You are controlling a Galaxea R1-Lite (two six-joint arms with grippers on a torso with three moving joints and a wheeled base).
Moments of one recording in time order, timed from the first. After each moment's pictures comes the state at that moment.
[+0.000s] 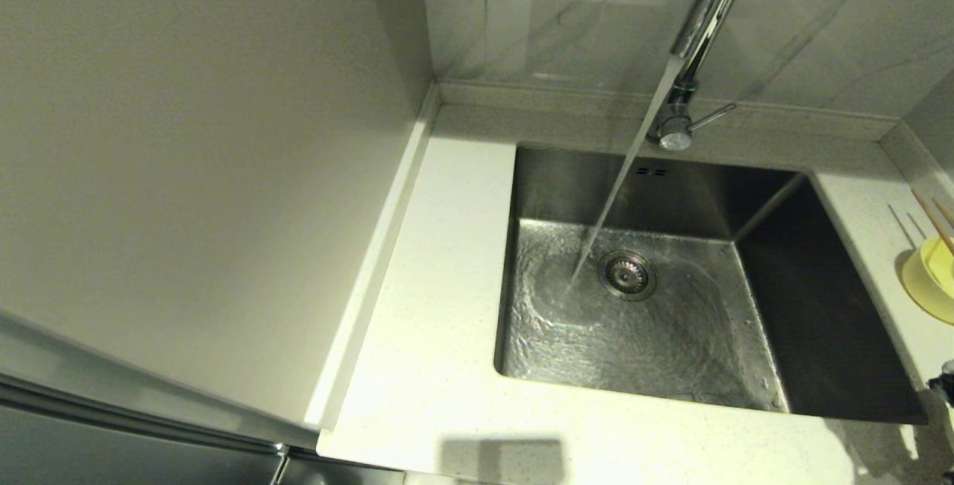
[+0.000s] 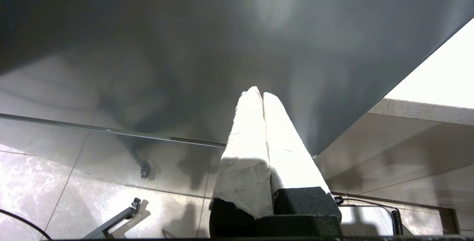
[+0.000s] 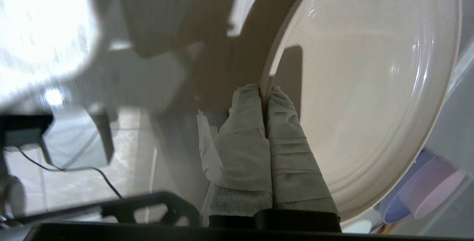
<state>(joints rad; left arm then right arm) 0.00 0.00 0.00 0.00 0.02 -0.02 -0.03 1.11 -0.46 0.30 -0.43 -0.18</state>
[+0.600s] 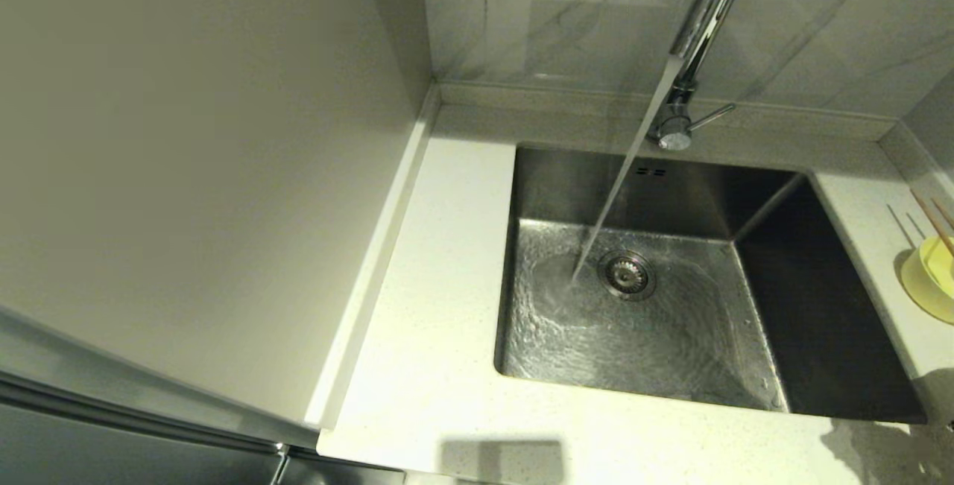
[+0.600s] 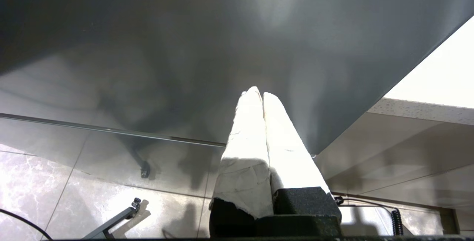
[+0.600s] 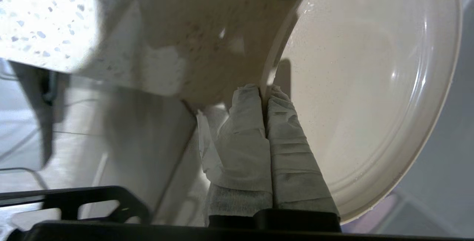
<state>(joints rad) 0.00 0.00 0.00 0.00 0.02 -0.02 -0.02 0.96 -0.43 0.29 -0.44 -0.42</state>
